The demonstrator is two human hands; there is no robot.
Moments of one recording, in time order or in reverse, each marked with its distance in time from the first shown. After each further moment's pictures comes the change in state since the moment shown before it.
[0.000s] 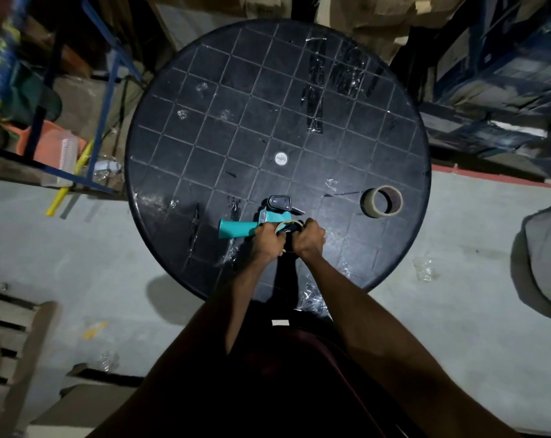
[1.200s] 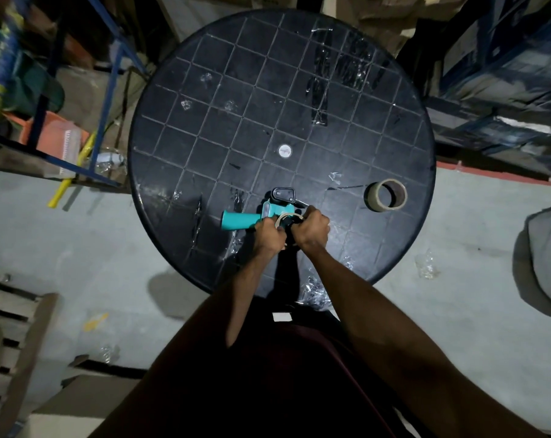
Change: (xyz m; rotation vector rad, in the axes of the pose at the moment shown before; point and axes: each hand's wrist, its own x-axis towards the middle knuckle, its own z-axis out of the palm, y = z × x) left_hand -0.004 -0.012 0.005 -0.033 0.029 -0.046; right_hand -0.010 -0.007 -0.005 -0.023 0.085 -0.094
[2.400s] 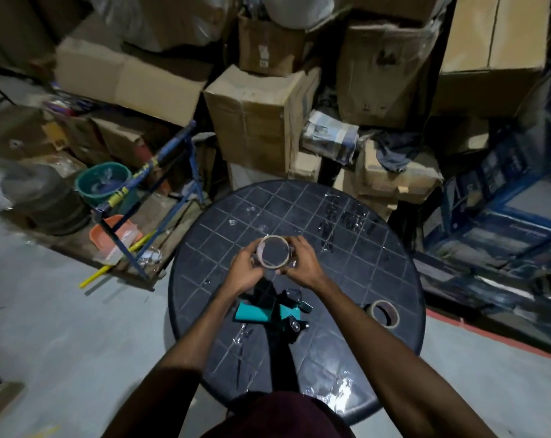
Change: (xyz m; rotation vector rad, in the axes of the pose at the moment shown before) left_hand -0.075 0.060 -0.189 -0.339 0.243 0.497; right_hand -0.028 -0.128 -0.100 0.030 -0.113 -1.161
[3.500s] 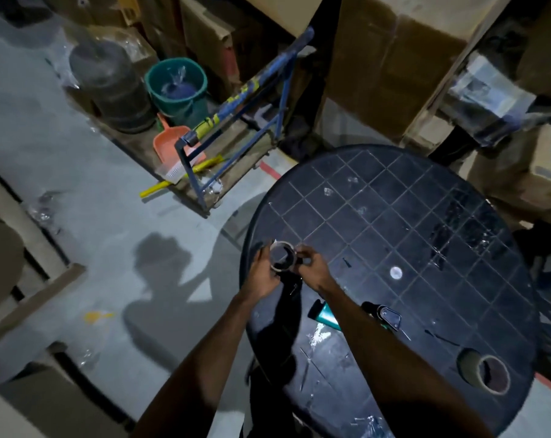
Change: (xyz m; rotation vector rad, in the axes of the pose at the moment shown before) left_hand 0.037 -0.240 -0.108 0.125 0.109 -0.279; right_hand 0.101 -0.016 0.268 0.232 -0.350 0.587
